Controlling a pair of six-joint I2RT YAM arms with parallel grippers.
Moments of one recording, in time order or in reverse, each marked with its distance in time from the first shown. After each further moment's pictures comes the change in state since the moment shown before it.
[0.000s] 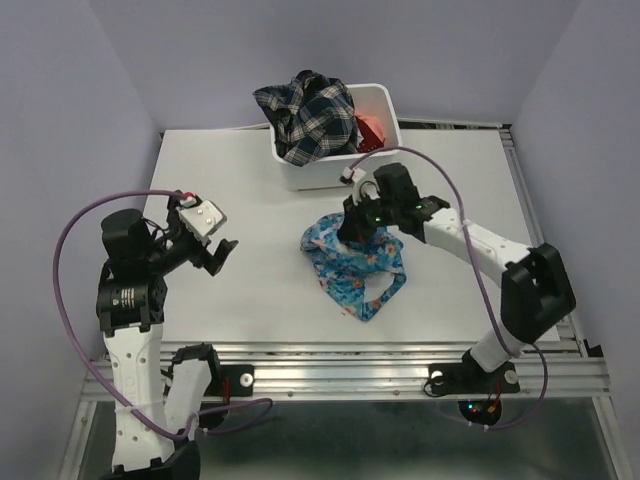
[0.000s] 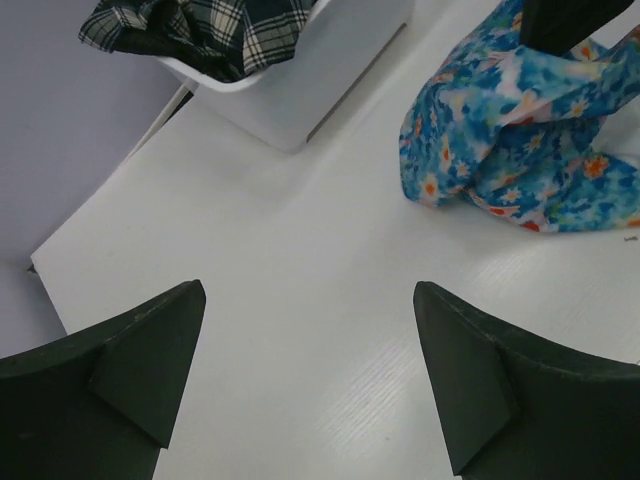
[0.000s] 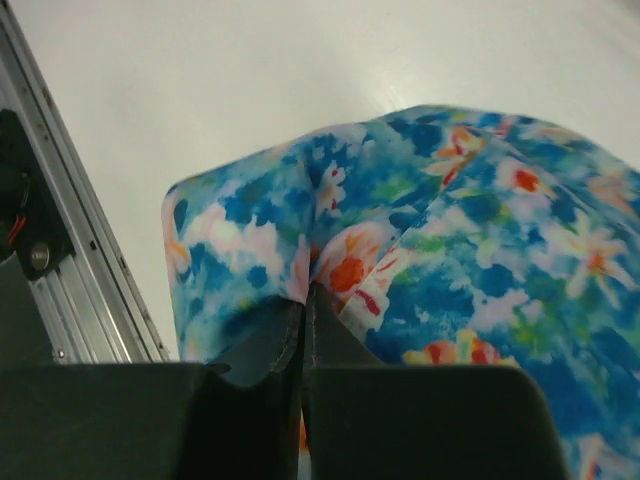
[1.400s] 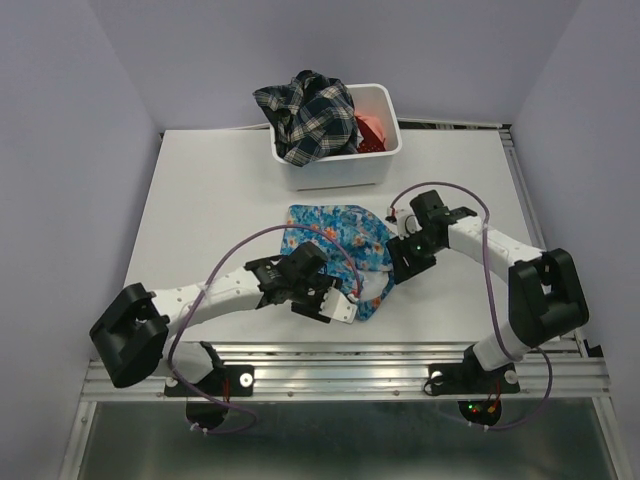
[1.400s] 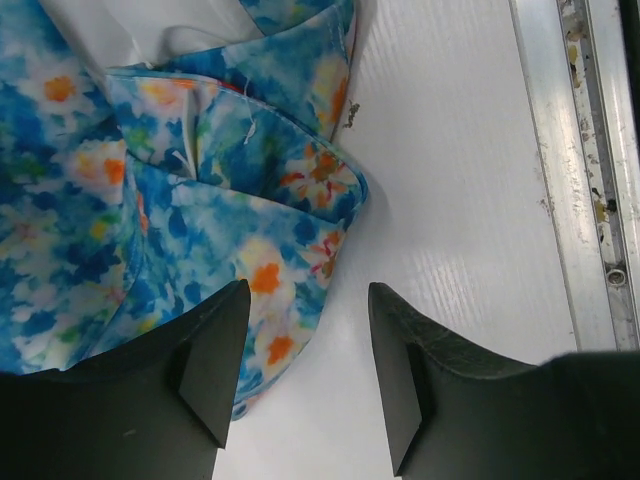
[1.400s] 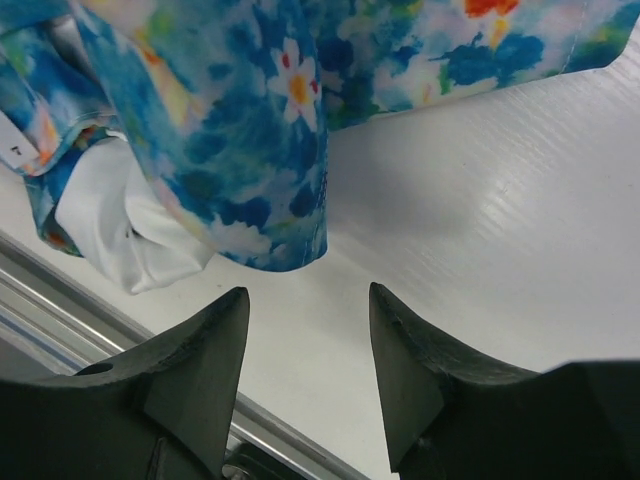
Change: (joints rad) left arm -1.082 0.575 -0.282 0.247 -0.505 0.415; right arm -0.163 -0.003 -0.211 -0.427 0.227 -0.139
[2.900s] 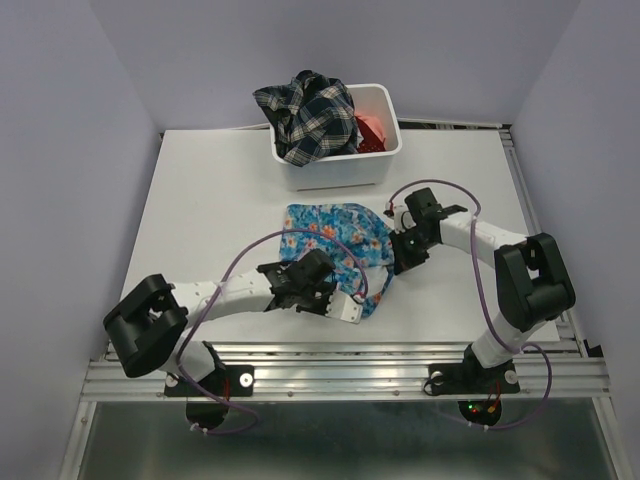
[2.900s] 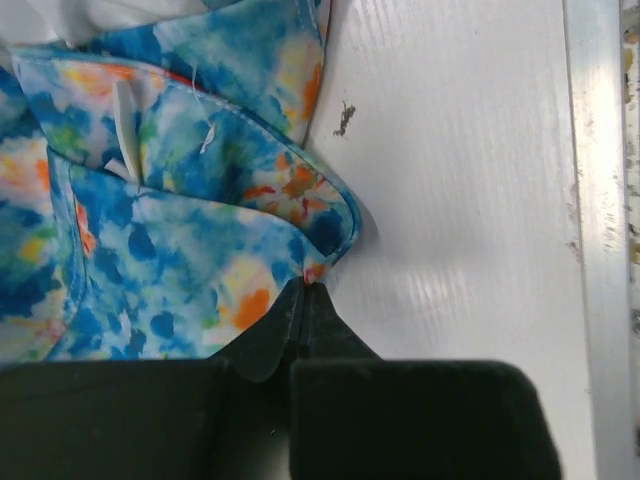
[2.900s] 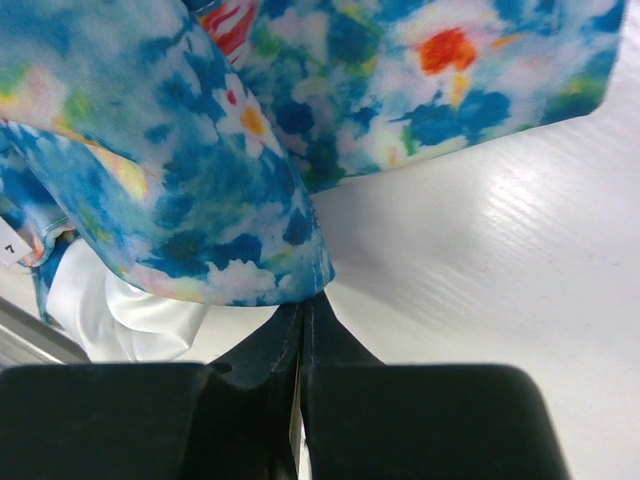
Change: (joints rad) left arm -0.042 0.121 -0.065 0.163 -0.082 -0.075; right arm -0.008 0.136 0.020 0.116 -0.001 0.106
